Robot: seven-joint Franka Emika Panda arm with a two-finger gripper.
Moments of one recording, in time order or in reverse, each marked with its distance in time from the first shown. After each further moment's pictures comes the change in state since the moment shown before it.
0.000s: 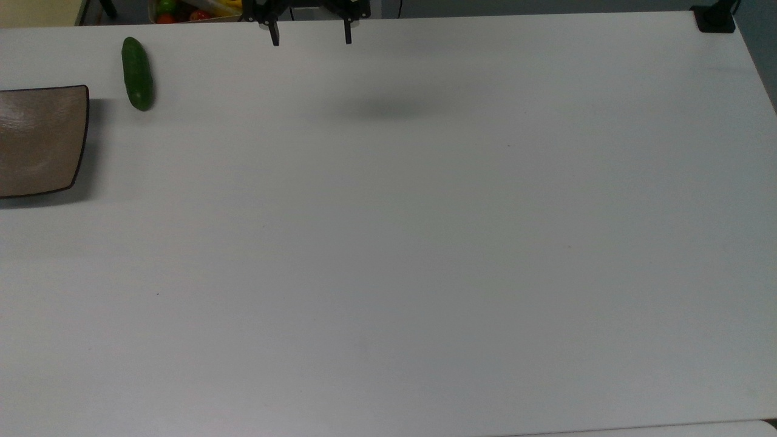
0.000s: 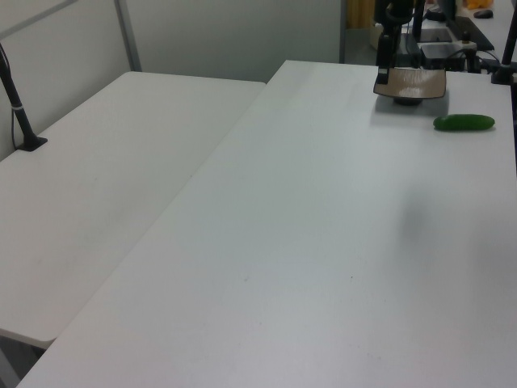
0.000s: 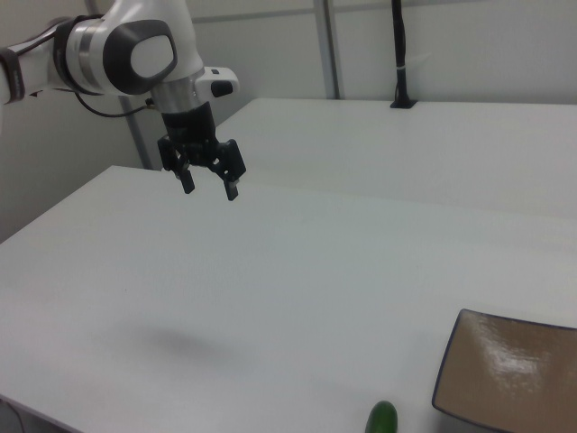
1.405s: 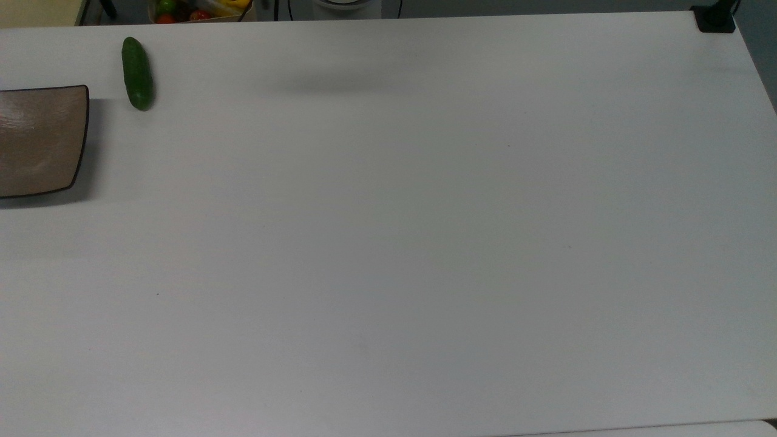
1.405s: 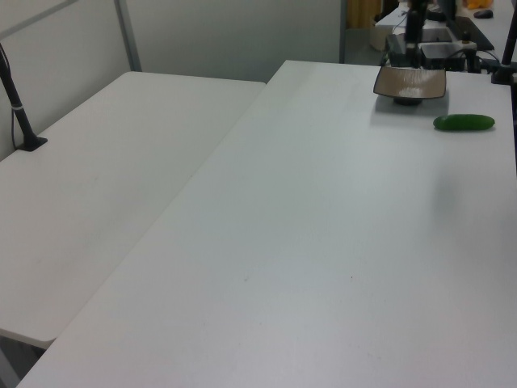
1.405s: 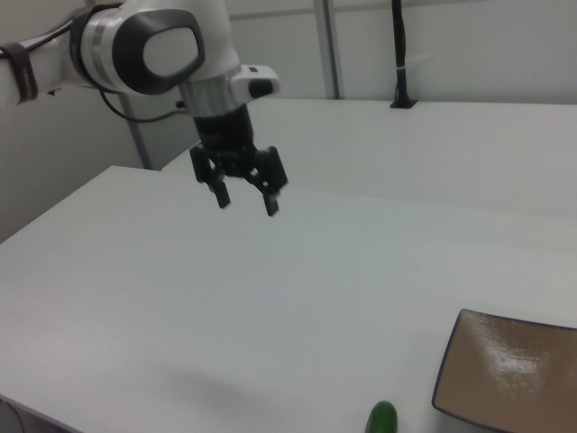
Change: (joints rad) arm -0.180 -0.089 -0.022 -0.050 -0.049 -0.046 -0.149
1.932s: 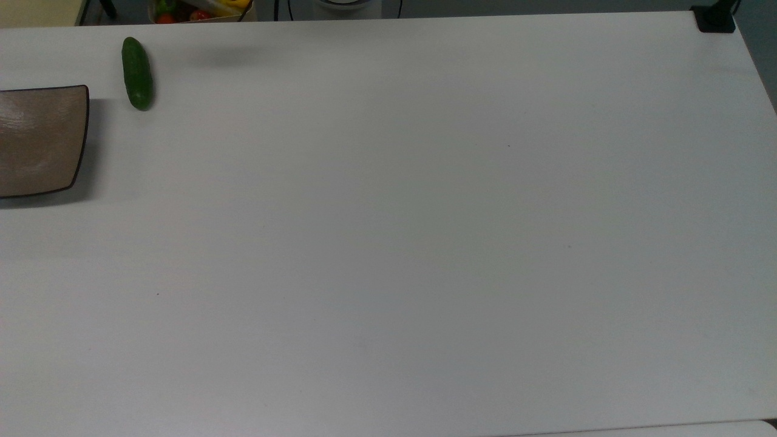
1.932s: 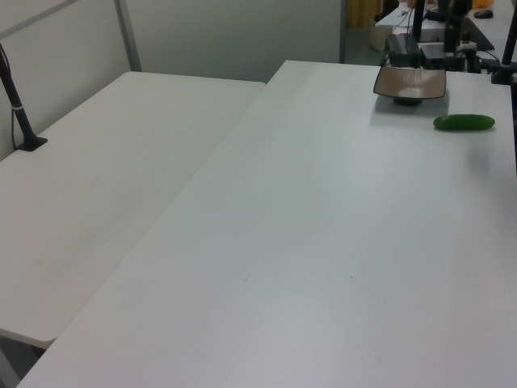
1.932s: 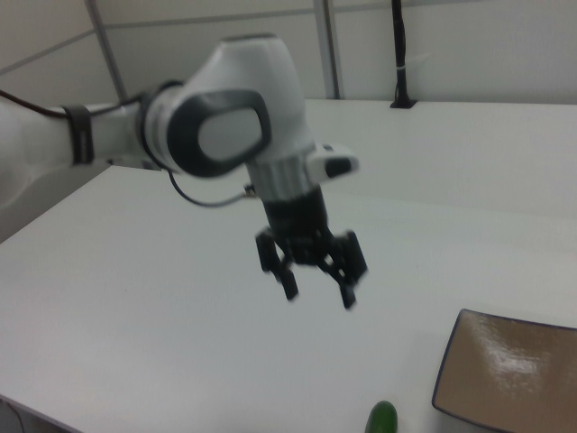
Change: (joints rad) arm -0.238 -0.020 -0.010 -0.200 -0.153 0.148 -0.194
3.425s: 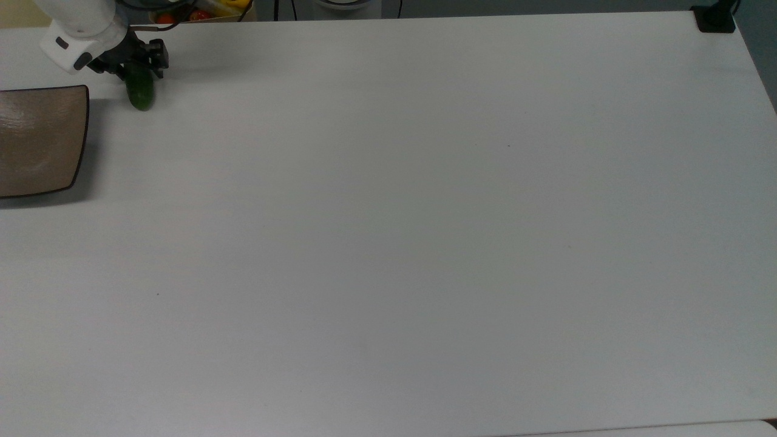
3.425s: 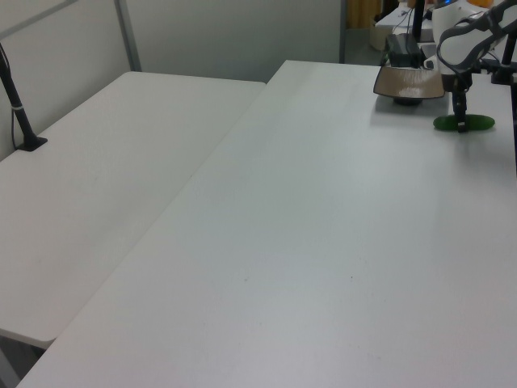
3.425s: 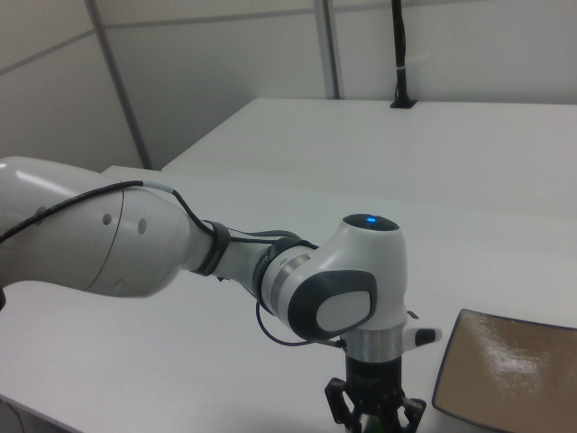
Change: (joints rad) arm -0.246 0.355 0.061 -0.107 -0.038 0.283 -0.207
